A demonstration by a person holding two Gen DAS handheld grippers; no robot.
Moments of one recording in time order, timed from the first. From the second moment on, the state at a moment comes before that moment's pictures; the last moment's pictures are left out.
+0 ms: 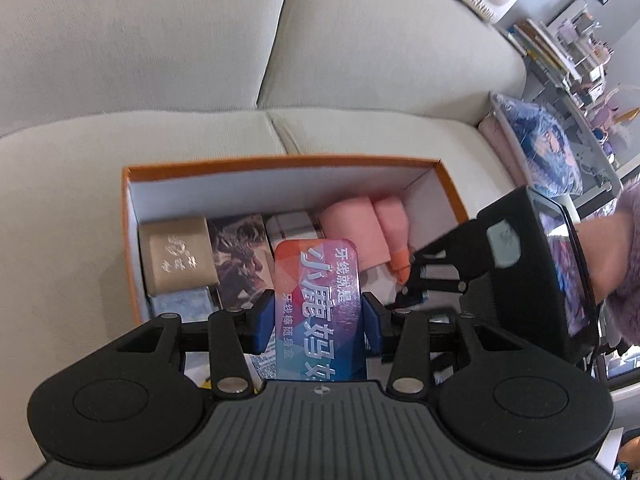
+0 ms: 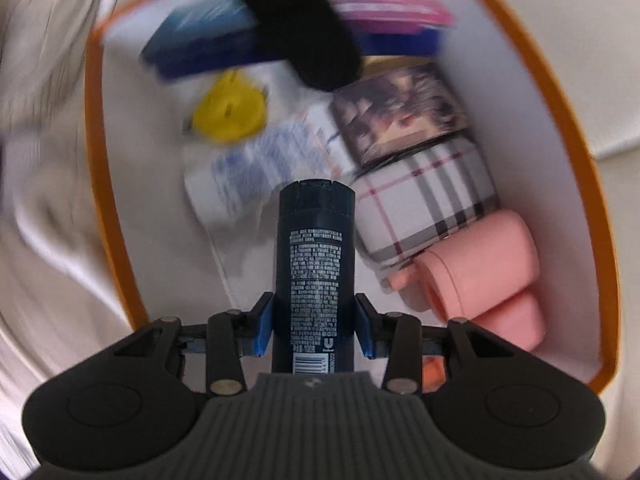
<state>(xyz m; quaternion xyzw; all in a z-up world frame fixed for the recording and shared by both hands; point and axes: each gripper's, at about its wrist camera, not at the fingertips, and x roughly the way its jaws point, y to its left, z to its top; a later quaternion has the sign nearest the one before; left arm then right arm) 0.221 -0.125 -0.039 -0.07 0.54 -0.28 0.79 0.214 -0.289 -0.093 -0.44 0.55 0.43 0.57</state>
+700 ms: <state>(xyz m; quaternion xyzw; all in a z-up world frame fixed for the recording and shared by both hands) 0.218 -0.149 -0.070 -0.08 0.59 -0.29 0.74 0.202 -0.303 -0.100 -0.52 0.44 0.47 0.56</state>
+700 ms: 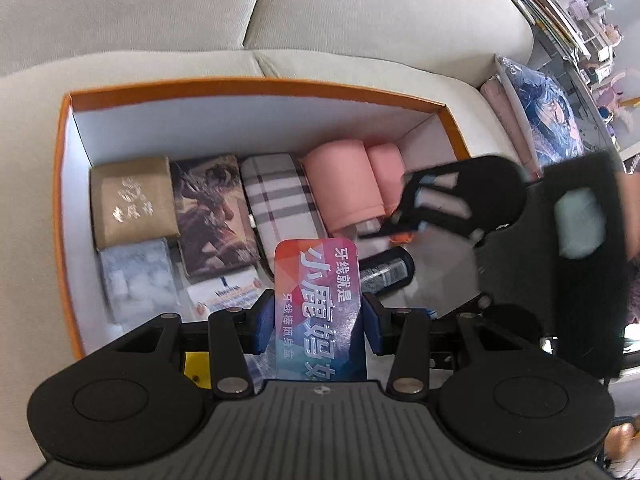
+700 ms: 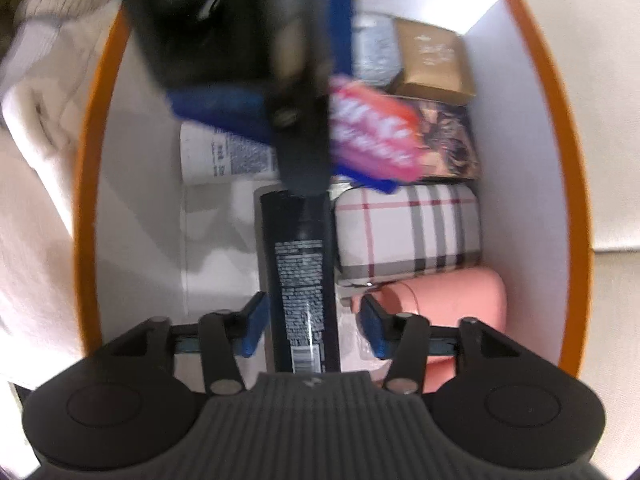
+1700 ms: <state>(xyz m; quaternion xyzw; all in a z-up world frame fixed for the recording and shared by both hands) 0.232 -0.272 -0.120 0.22 0.59 -0.59 0.51 0.193 -0.350 -0.077 -0.43 0.45 0.35 0.71</state>
